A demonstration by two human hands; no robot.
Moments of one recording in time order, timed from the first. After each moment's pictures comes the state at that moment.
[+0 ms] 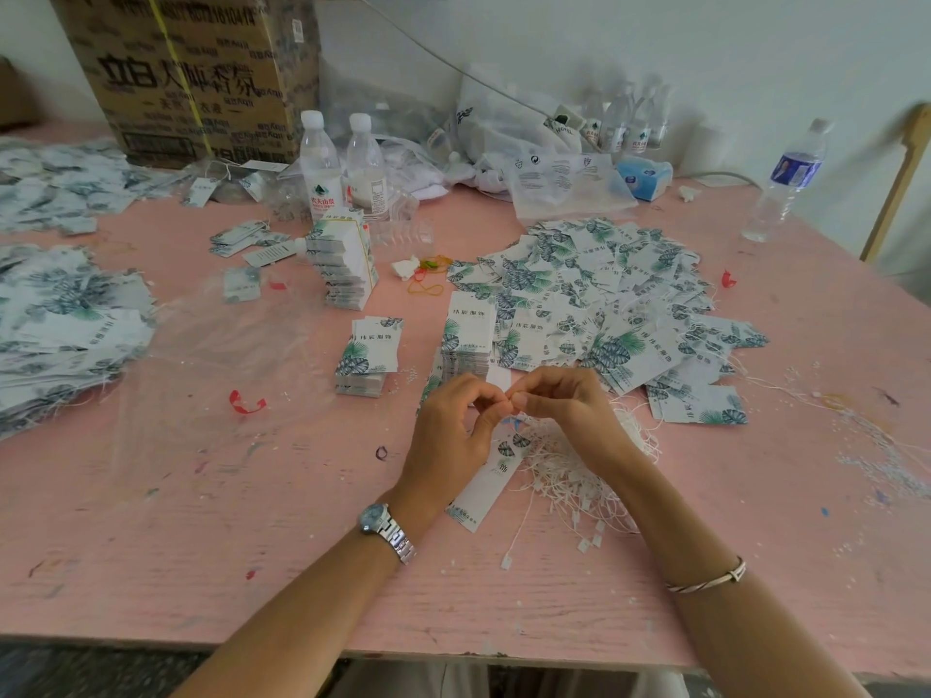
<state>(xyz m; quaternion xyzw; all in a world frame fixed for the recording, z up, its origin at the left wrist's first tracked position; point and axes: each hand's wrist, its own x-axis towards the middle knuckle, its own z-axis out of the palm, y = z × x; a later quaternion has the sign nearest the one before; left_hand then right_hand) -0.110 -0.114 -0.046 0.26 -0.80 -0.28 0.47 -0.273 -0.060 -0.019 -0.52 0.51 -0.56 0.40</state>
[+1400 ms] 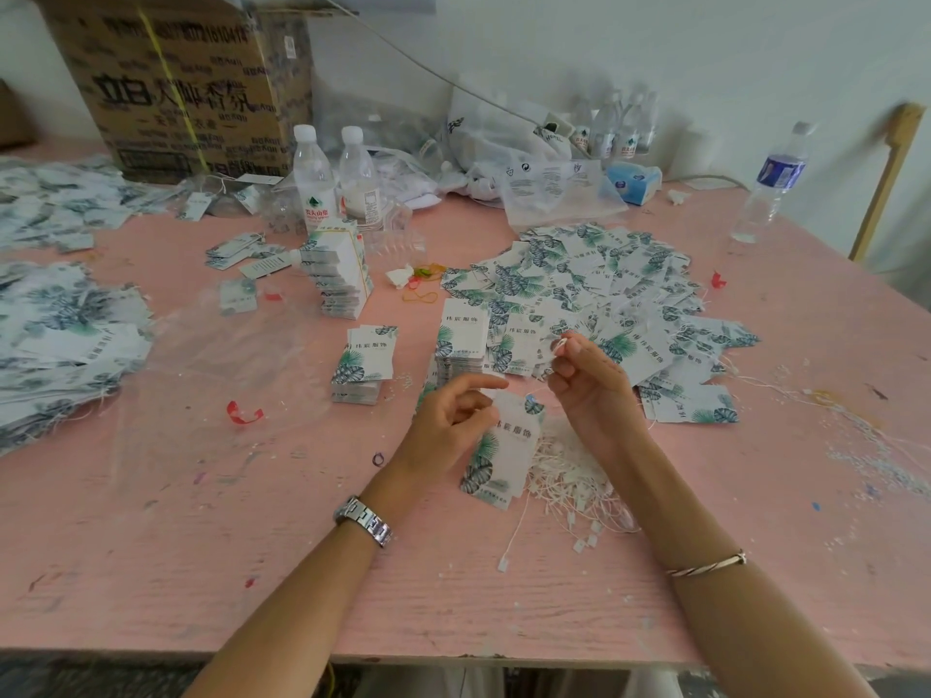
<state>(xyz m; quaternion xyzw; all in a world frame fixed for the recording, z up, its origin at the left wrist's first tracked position) -0.105 -0.125 -0.039 0.25 -0.68 -0.60 0.34 -0.293 -0.066 -0.013 -0.28 0.36 -0.75 0.47</state>
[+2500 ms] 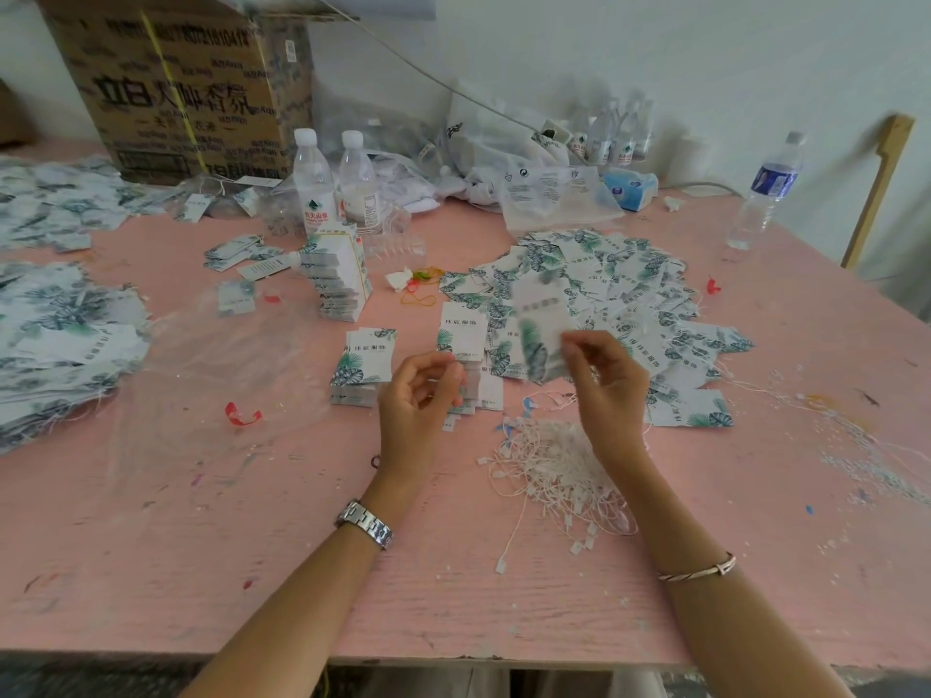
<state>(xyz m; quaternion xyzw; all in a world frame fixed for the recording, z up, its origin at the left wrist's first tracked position) -0.104 -0.132 -0.041 0.30 -0.57 -0.52 0.56 -0.293 -0.062 -0.020 -0.47 0.56 -0.67 0.08</state>
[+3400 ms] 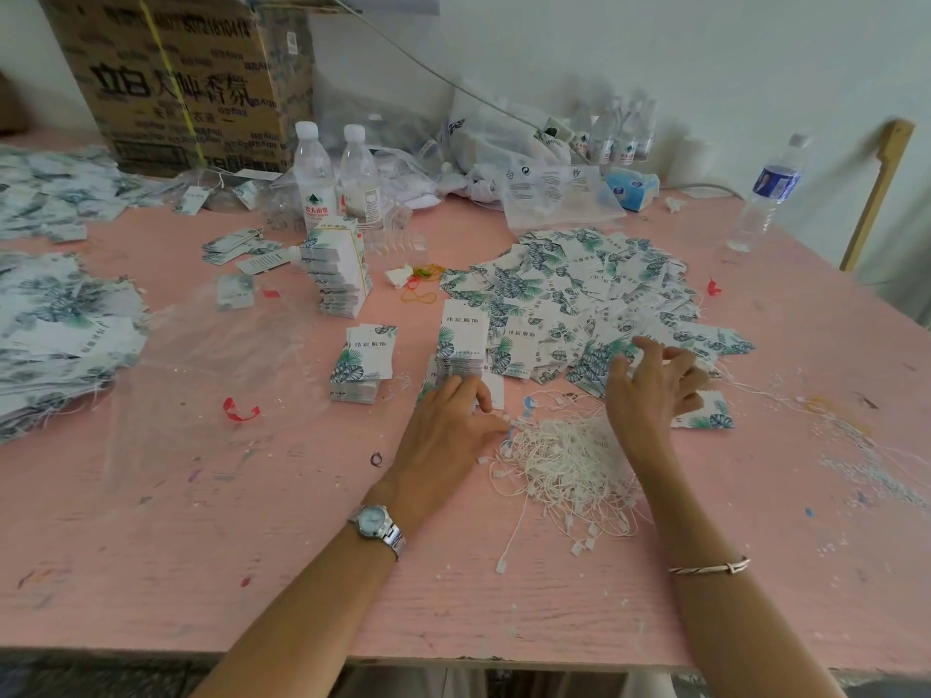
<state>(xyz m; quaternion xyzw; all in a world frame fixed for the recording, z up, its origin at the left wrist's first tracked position) -0.106 -0.121 -0.040 0.26 -0.91 -0.08 0.30 -0.330 -0.069 -0.022 -0.29 0.88 -0.38 -0.06</state>
